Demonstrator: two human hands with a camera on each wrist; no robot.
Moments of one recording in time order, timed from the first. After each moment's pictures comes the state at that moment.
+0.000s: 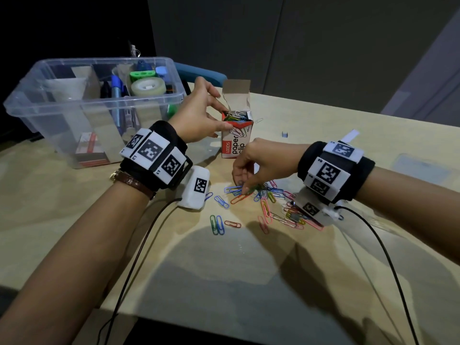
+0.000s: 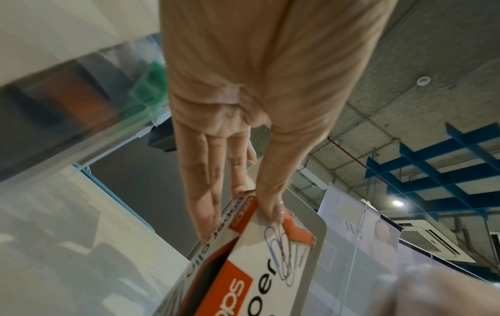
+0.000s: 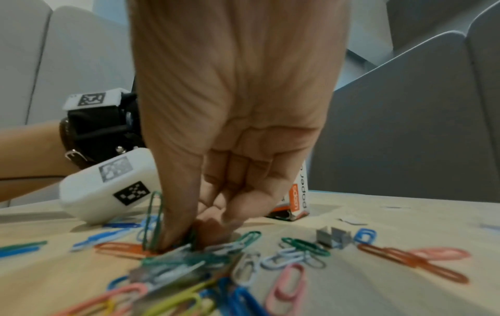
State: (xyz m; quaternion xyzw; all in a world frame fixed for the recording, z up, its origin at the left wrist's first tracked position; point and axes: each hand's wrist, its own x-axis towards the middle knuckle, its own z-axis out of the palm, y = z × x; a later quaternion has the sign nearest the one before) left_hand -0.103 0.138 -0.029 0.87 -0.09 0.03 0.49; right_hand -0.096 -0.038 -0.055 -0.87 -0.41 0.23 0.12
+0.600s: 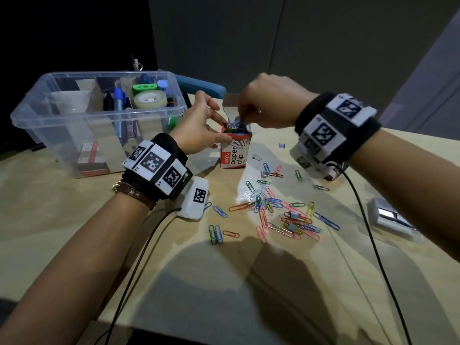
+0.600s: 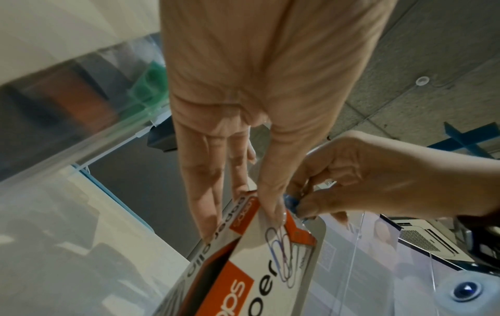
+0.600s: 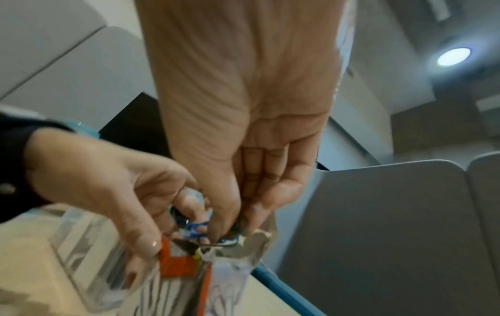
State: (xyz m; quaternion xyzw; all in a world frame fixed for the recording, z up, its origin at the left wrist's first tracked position) left_hand -0.102 0.139 -0.030 0.85 -0.08 0.01 0.51; right_hand -0.076 -0.023 0.037 -0.94 -0.33 -0.07 -0.11
